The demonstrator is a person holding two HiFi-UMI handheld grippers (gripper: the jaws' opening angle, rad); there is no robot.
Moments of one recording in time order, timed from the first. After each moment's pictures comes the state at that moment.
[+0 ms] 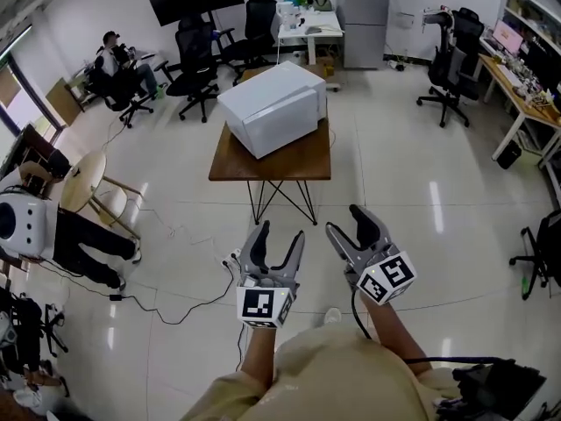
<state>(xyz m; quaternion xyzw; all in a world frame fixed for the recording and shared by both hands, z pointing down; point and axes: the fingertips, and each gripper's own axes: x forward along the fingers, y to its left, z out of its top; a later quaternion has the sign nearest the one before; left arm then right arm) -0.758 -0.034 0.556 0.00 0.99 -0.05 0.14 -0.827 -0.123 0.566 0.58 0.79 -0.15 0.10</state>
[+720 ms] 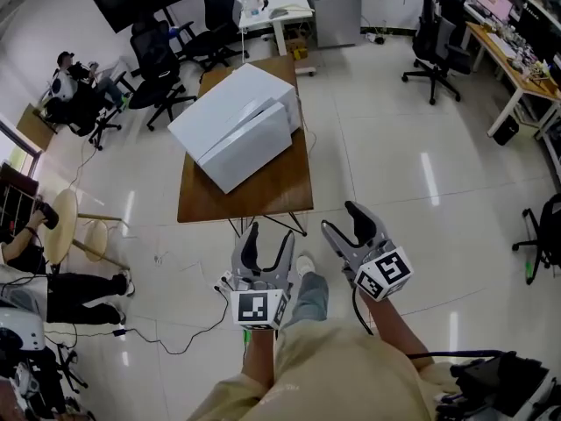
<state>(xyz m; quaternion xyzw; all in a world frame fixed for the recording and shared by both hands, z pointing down) -1.065 0.072 0.565 -0.01 1.00 -0.04 0.09 -1.133 -0.032 0.584 0.54 0.83 -0.15 0.05</state>
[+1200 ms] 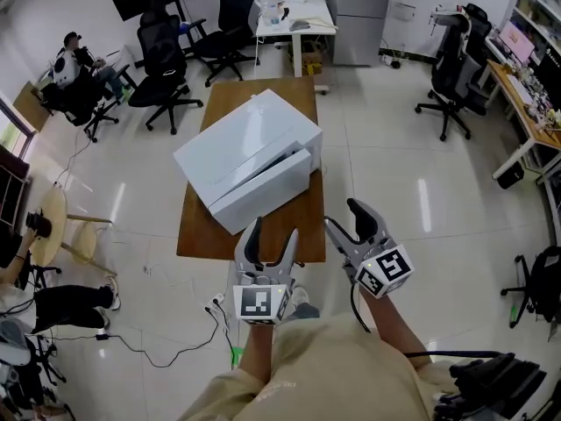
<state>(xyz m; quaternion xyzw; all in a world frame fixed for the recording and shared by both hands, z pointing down) -1.212 0.185 0.554 0.02 0.99 -0.02 0.10 -1.285 0.088 0.563 0.56 0.82 -0.11 0.05</state>
